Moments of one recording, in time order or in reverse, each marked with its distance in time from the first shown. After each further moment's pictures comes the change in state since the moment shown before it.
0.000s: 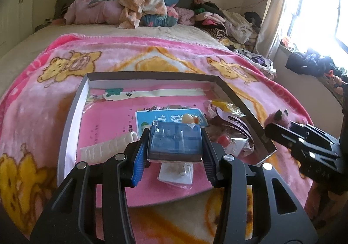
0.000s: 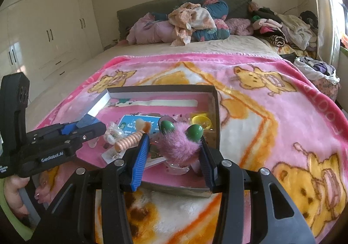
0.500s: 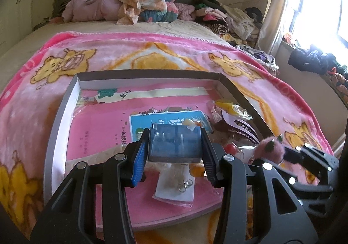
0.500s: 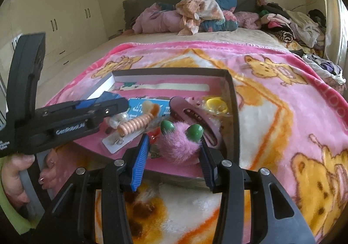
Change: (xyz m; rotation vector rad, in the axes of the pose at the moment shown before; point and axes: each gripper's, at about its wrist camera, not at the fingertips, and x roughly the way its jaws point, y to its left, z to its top) left arm 0.025 -0.003 0.008 0.006 0.025 0.005; right arm 0.022 0.017 -0.019 -0.035 0.057 0.035
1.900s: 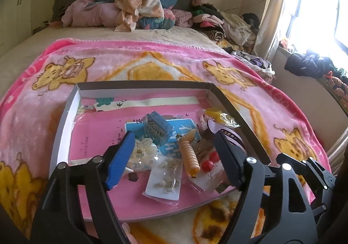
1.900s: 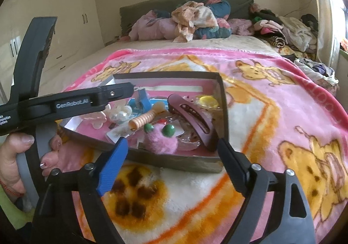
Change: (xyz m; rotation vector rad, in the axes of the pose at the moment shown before) left arm -0.021 -0.010 0.006 -0.005 -0.046 -0.013; right arm -0.038 -0.001 -0.017 0.017 -0.070 -0.057
